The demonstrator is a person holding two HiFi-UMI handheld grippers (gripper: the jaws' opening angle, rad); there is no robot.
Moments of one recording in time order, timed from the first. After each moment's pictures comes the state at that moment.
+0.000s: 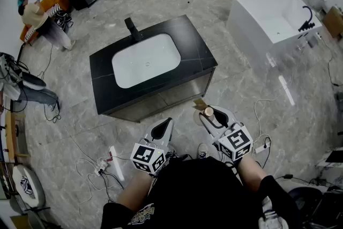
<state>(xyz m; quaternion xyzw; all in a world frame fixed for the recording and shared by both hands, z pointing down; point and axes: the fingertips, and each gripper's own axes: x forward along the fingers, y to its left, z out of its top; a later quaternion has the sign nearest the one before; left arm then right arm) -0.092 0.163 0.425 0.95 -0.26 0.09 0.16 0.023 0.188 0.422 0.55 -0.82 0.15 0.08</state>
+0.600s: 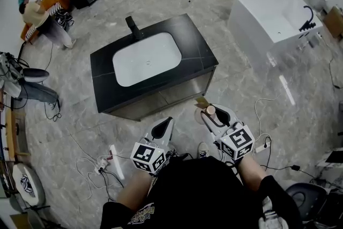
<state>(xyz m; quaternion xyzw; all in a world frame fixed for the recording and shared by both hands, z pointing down) -0.092 0.167 0.424 0.95 -0.26 0.09 0.16 0.028 0.191 0.417 0.55 -0.82 0.15 0.07</state>
